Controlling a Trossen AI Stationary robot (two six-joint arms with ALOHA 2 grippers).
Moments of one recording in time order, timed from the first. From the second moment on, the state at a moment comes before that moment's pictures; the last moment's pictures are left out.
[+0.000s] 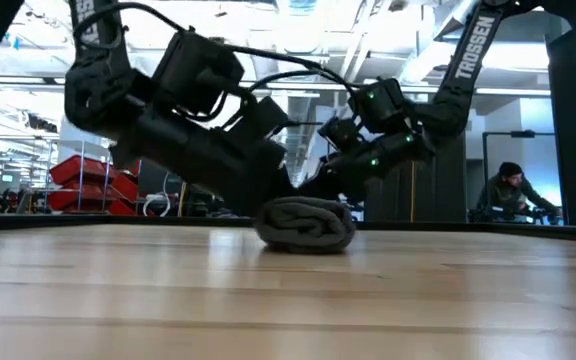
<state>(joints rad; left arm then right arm) -0.15 2.08 0.75 0.93 -0.27 -0.12 -0.38 1.97 0.80 0.74 -0.24 -0.37</state>
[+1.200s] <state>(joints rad) -0.16 1.15 0.64 0.31 -0.51 0.16 -0.13 0.61 0.44 0.01 -0.04 -0.21</state>
